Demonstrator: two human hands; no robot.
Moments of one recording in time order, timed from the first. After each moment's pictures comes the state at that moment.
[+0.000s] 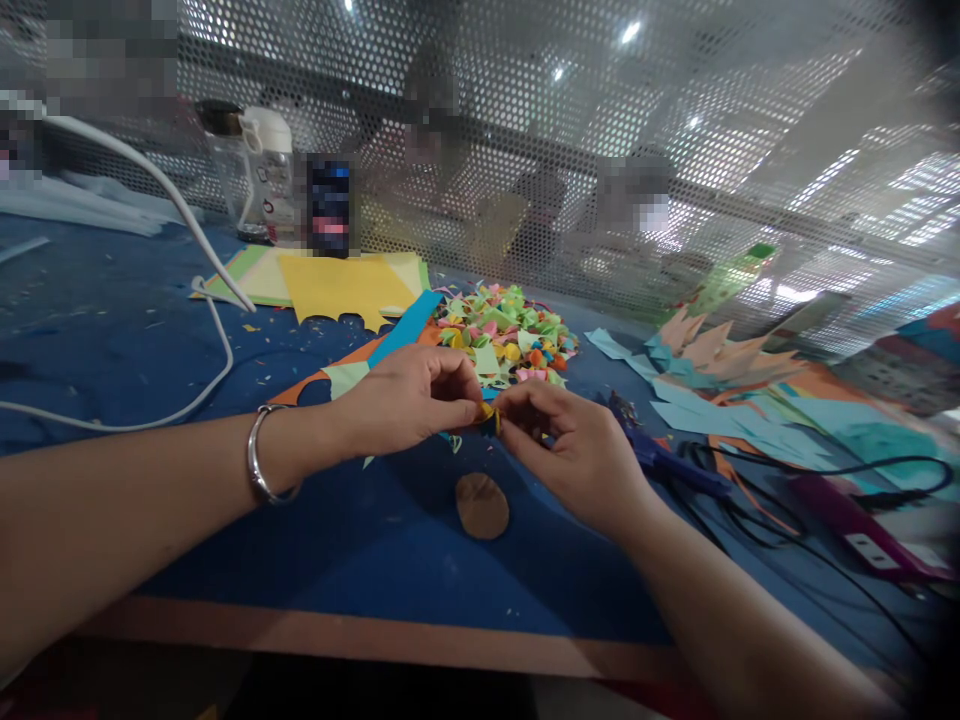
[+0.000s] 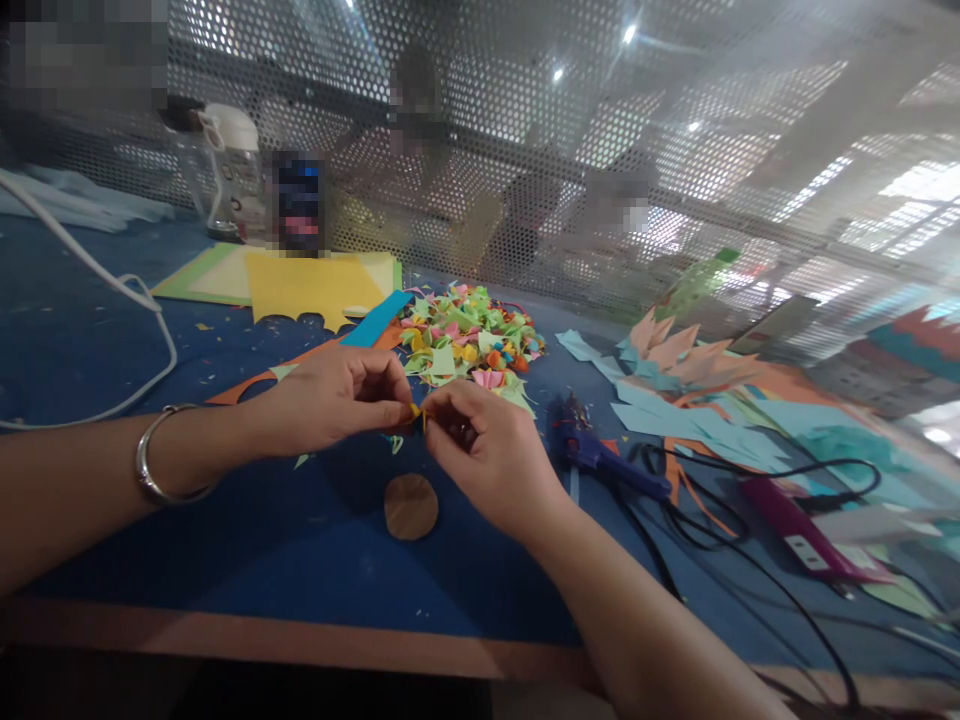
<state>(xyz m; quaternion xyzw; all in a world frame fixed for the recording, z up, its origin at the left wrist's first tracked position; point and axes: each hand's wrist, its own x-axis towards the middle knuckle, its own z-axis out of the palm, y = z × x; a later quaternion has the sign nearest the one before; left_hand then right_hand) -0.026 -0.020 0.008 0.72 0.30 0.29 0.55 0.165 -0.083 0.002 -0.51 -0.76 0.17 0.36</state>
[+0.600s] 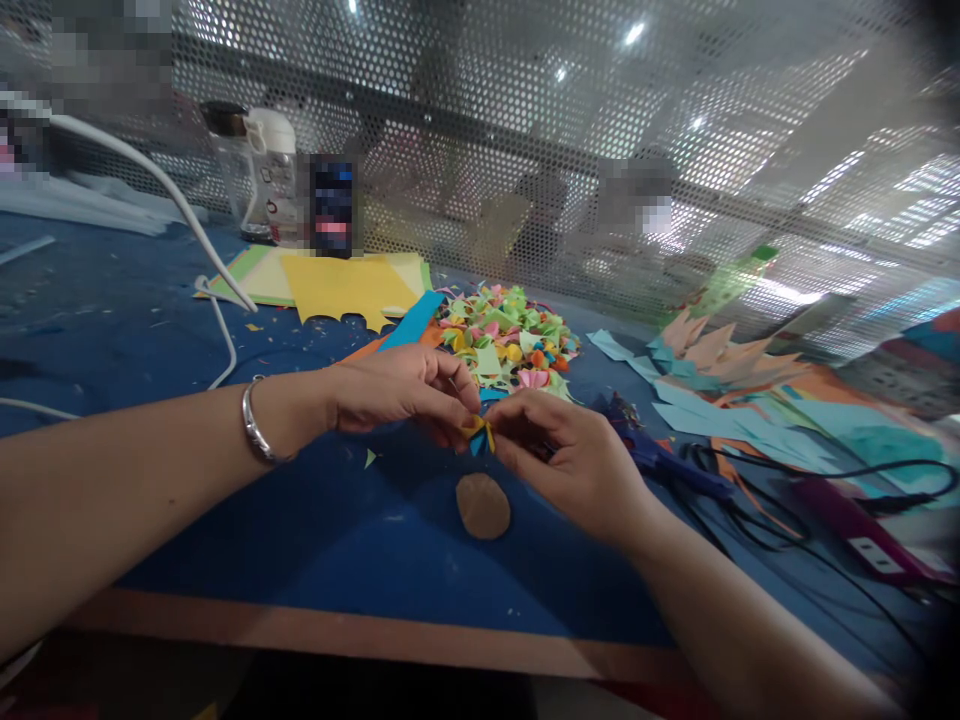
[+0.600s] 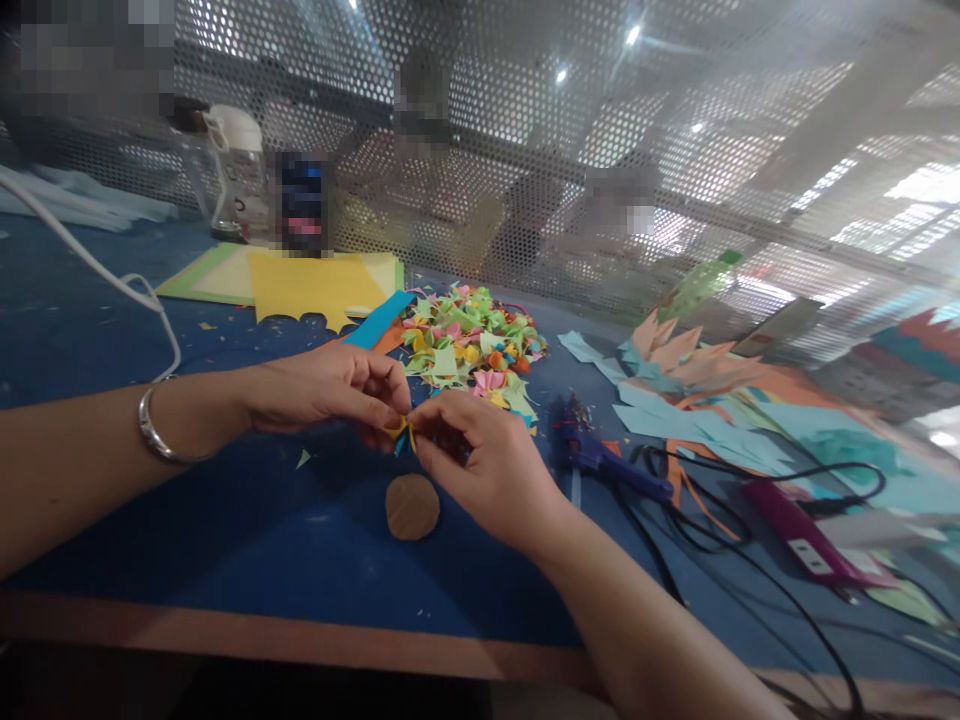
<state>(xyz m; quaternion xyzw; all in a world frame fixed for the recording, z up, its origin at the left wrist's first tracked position) -0.037 -0.007 0.019 0.64 0.29 0.16 0.70 0.163 -0.087 0.002 -0.47 -0.77 0.23 0.35</state>
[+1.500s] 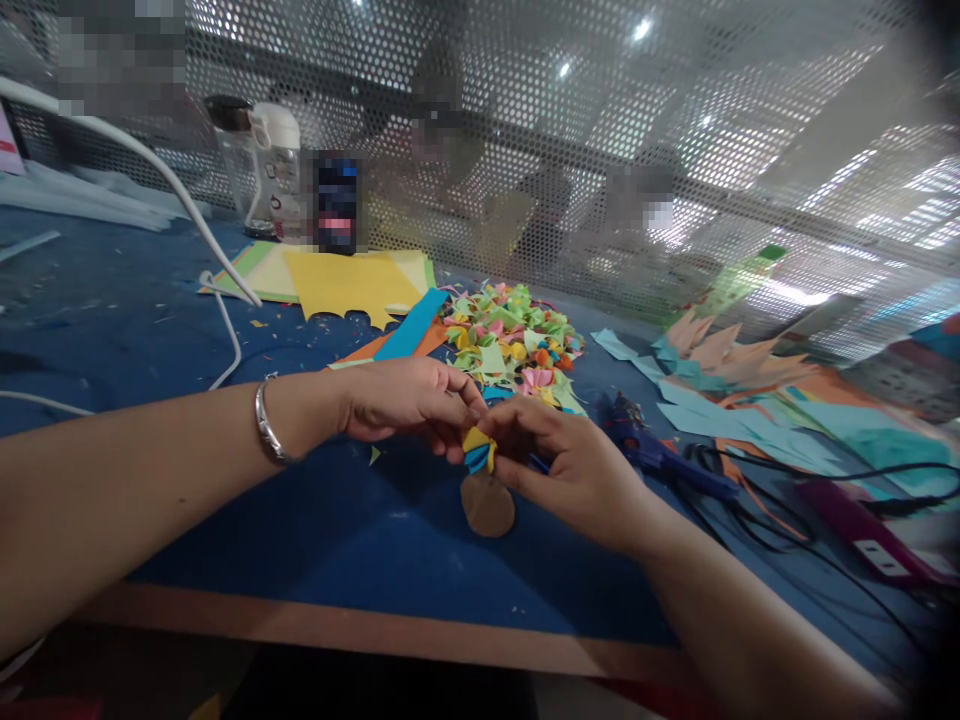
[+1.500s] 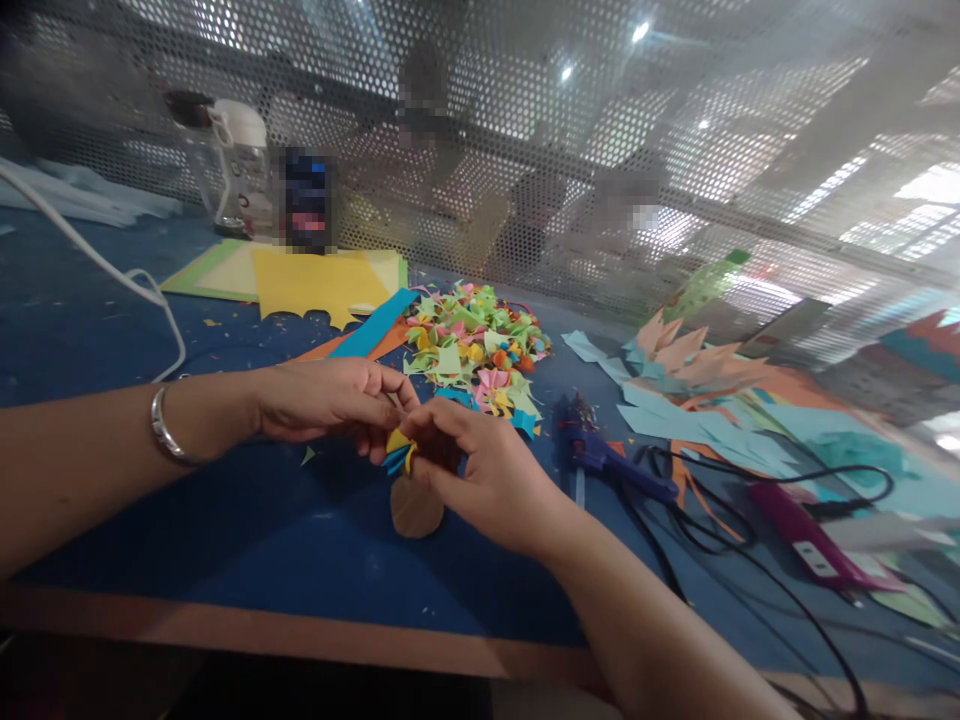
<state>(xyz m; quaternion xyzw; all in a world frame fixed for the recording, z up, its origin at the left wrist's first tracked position) -0.032 -0.013 0.019 0.62 0.31 0.11 0.71 0.164 -0.089 0.003 -0.44 -0.79 0.33 0.28</state>
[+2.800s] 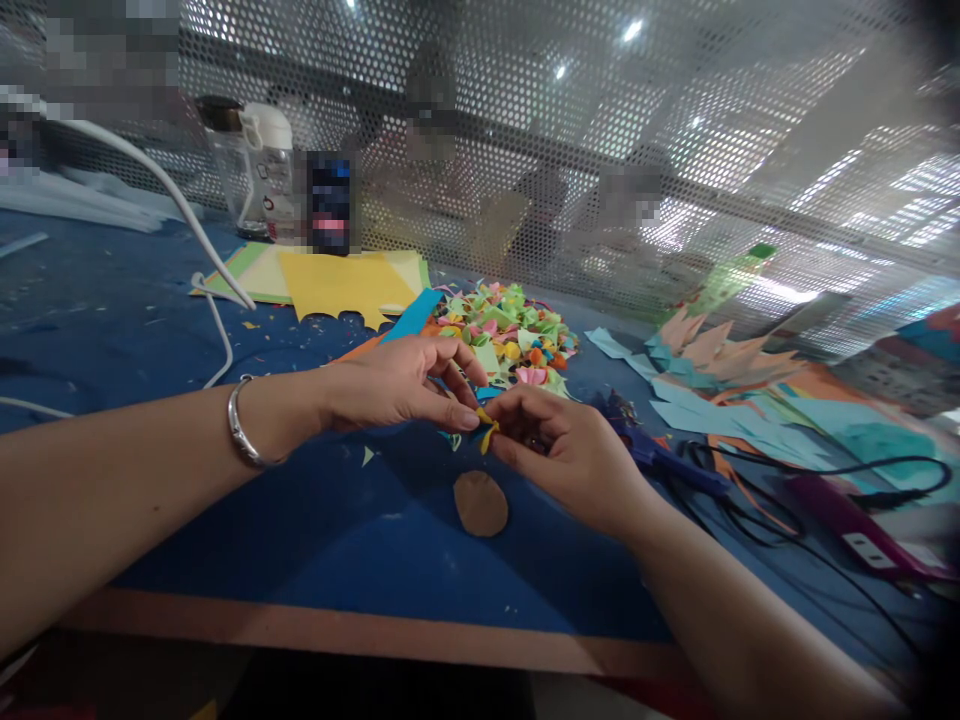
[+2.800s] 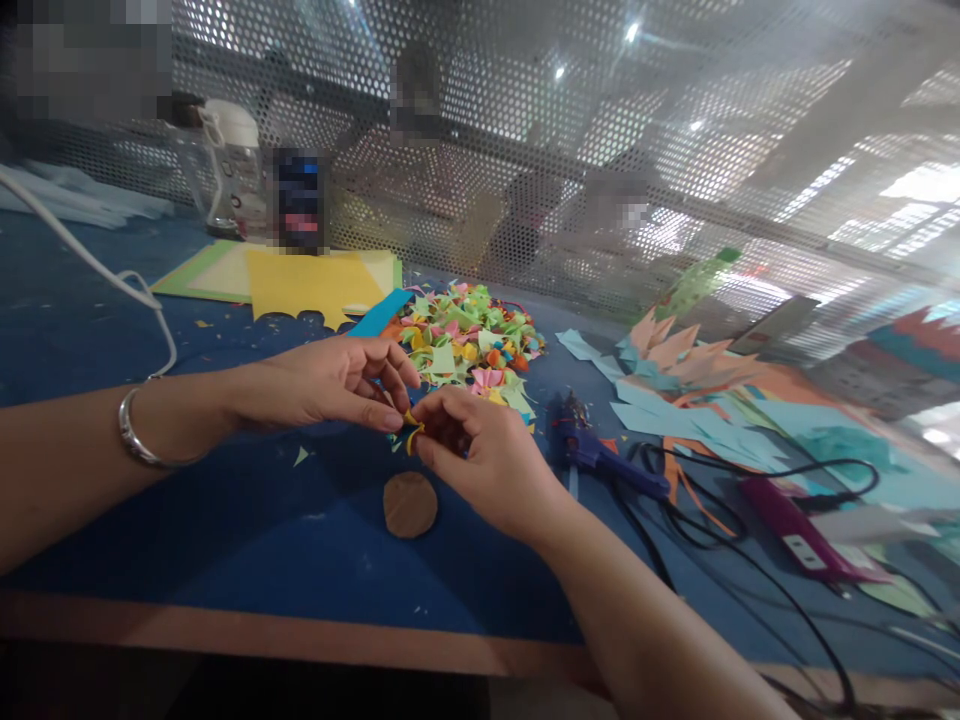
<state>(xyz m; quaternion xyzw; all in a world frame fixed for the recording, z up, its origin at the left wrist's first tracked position) -0.040 -0.009 0.020 0.70 0.27 0.20 0.63 0.163 -0.085 0.006 -0.50 -0.74 0.31 0.33</state>
